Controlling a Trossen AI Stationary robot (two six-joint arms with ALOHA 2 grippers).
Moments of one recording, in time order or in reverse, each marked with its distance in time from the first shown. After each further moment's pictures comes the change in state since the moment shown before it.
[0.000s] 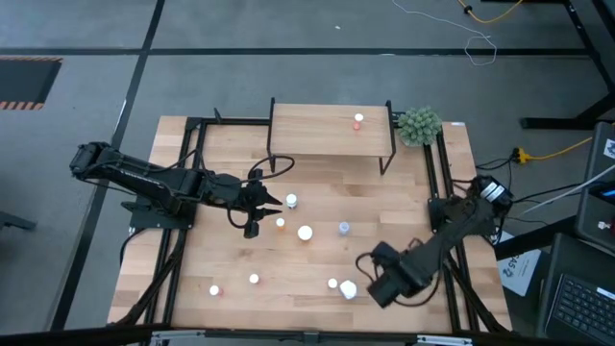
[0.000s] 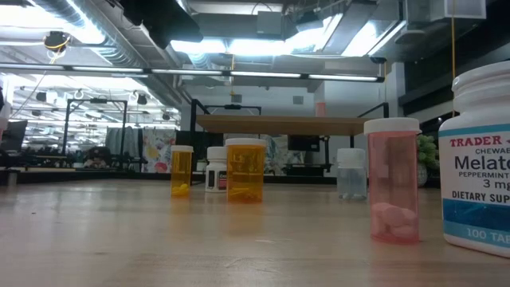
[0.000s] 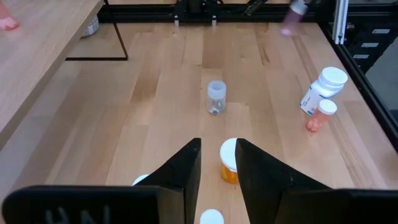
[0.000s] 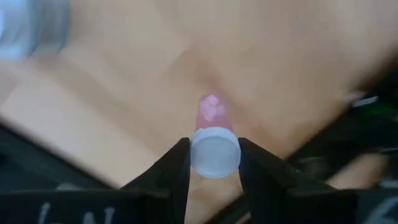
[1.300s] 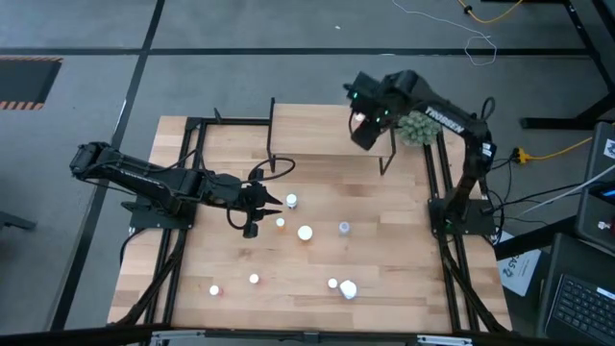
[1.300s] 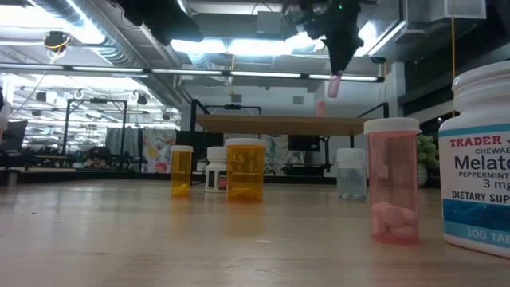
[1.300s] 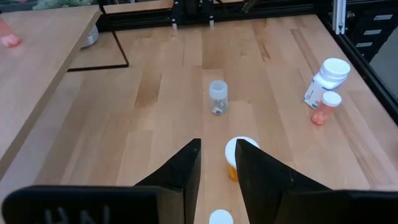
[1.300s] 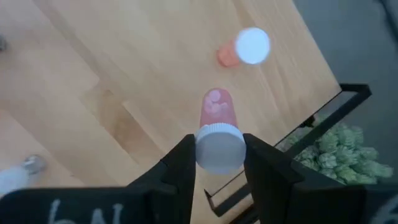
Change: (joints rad) left arm 0.000 0.000 0.000 0.000 0.000 0.079; right arm -1.187 -0.018 0.469 -0.116 0.238 -1.344
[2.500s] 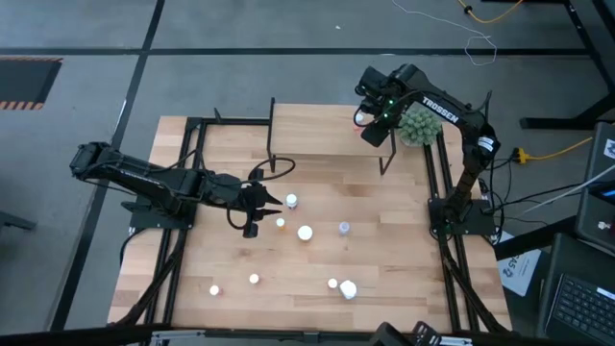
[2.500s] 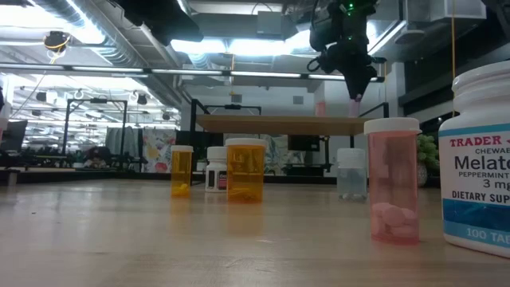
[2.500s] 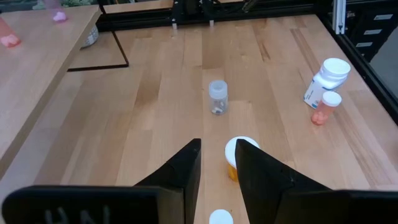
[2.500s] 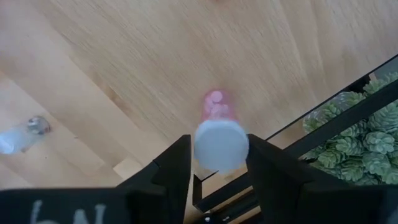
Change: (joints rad) left arm 0.000 0.000 0.000 0.000 0.000 0.000; right arm -0.204 0.006 -0.184 0.004 -0.208 -0.127
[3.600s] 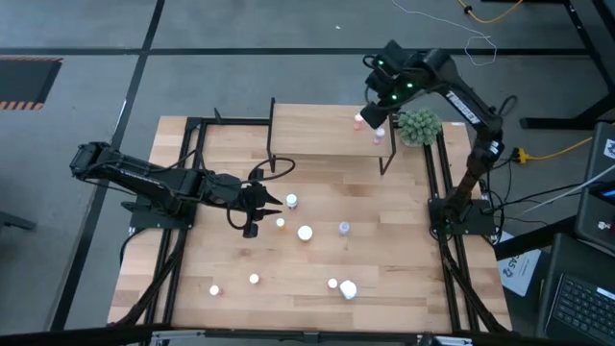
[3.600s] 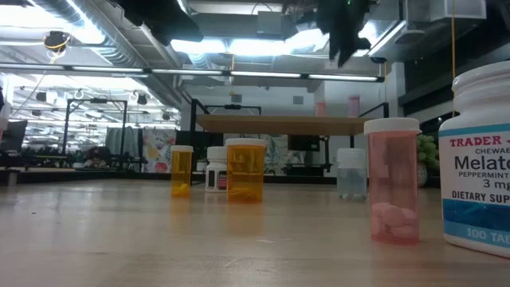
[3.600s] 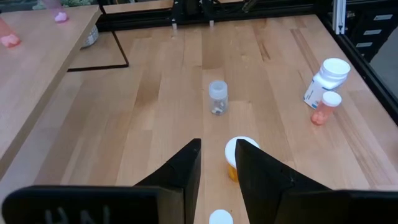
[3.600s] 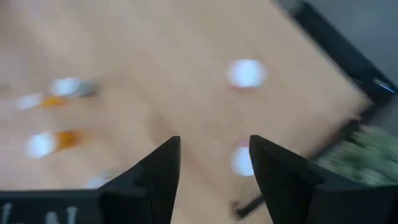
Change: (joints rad) left arm 0.000 0.000 0.000 0.001 0.000 0.000; right arm 0.023 -0.041 0.304 -0.002 -0.119 0.104
